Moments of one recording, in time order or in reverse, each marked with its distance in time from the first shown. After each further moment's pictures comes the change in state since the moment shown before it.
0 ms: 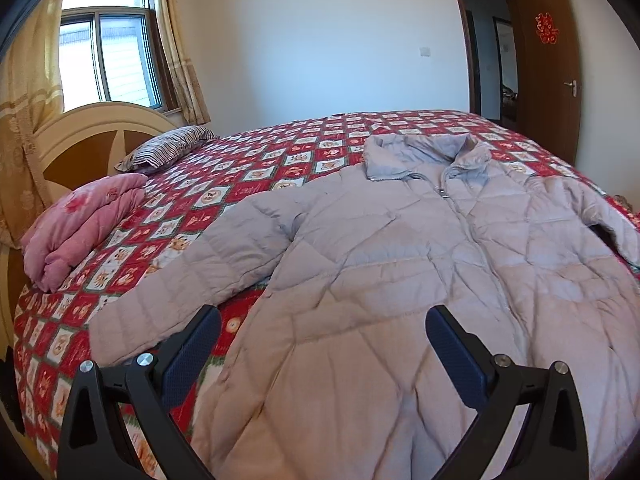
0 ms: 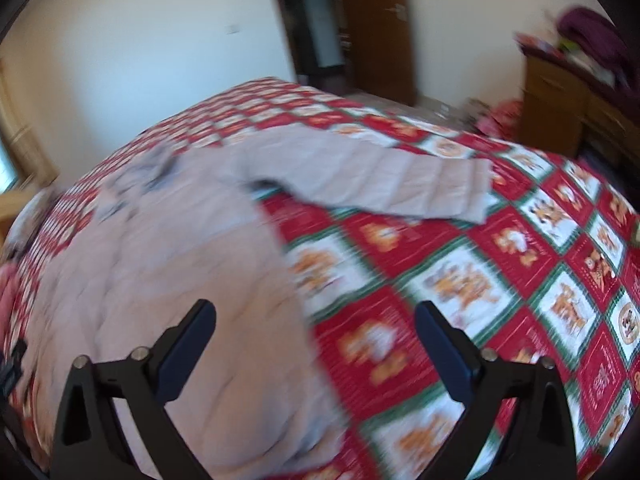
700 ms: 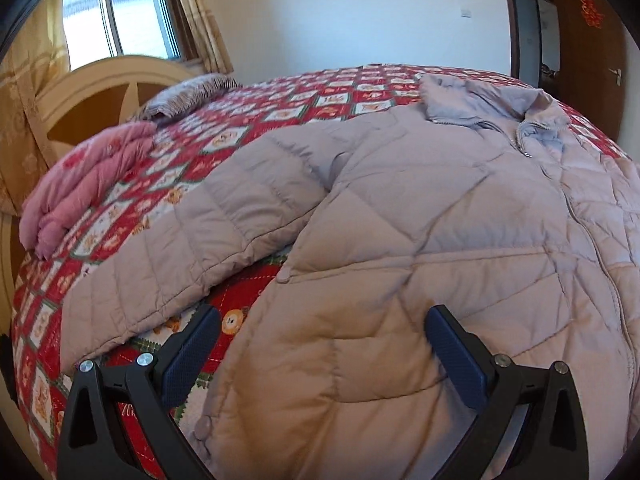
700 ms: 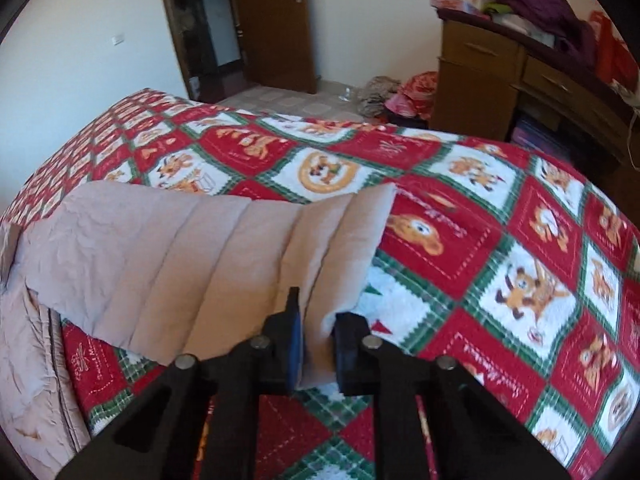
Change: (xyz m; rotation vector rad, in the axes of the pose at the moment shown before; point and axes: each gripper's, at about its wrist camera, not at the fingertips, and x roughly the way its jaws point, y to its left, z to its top) left arm 0.104 0.030 -0.008 -0.071 0.183 0.073; right arm 0.114 -0.109 0.093 0.138 0.013 -0.272
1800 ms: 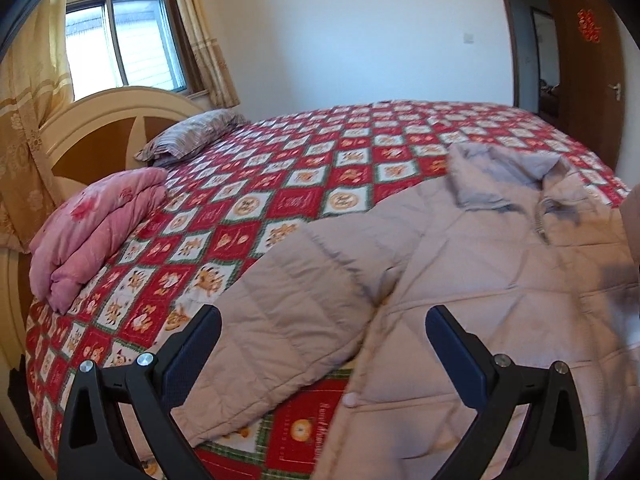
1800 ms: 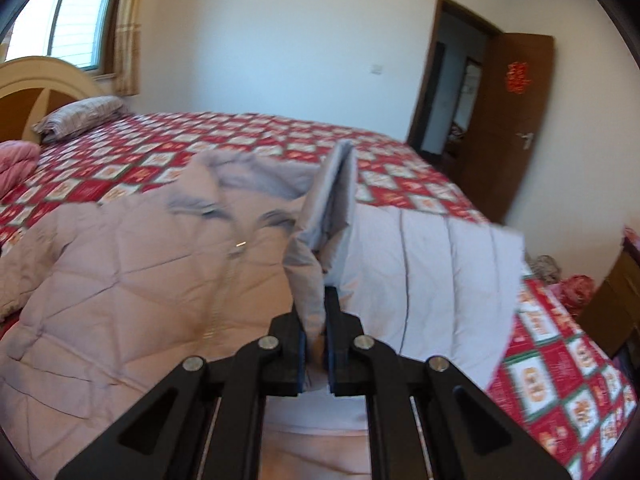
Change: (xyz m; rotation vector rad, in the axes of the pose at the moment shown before) left arm -0.012 0.042 0.088 0.017 -0.100 0.035; right arm -0.102 0.356 -0.117 -0.676 -0.290 0.394
